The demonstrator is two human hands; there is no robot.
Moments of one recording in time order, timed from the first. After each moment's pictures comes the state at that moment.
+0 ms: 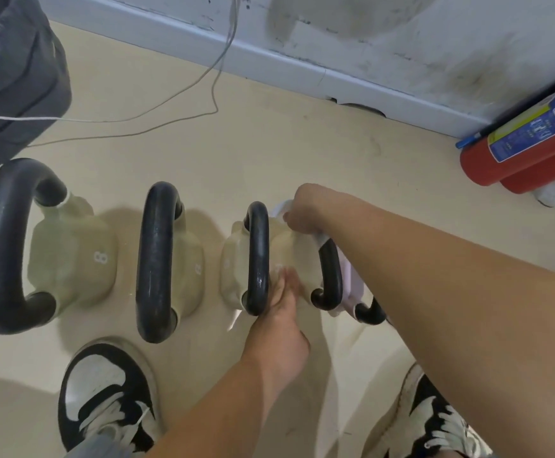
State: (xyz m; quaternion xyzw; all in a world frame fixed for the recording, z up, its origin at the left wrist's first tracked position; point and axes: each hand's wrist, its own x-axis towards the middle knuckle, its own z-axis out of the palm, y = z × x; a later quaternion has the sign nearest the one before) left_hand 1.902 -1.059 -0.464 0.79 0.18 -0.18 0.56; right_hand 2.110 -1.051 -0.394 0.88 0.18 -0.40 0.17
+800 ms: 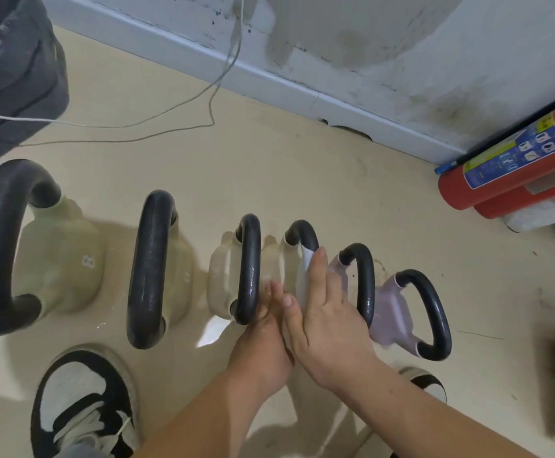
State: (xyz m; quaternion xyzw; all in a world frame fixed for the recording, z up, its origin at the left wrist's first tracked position) left_hand 1.903 -1.065 -0.475 0.81 0.15 -0.16 0.54; right_hand 1.959 -1.152 -0.386 0.96 0.19 -0.19 -0.06
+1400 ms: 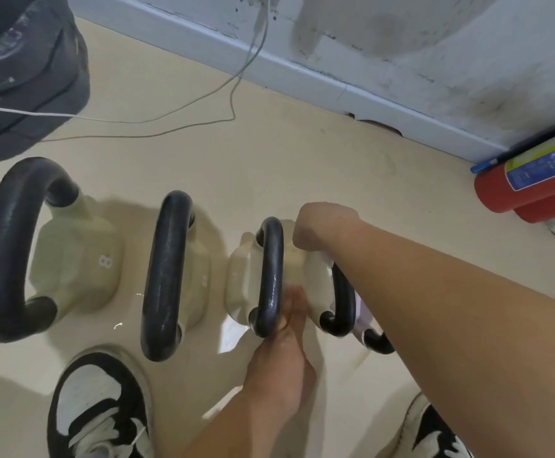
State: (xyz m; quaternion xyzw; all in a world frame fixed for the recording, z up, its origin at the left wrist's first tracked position) left_hand 1.900 -1.065 -0.473 0.80 0.19 -0.17 0.55; right_hand 2.111 -1.043 -0.412 0.91 0.18 -0.31 0.21
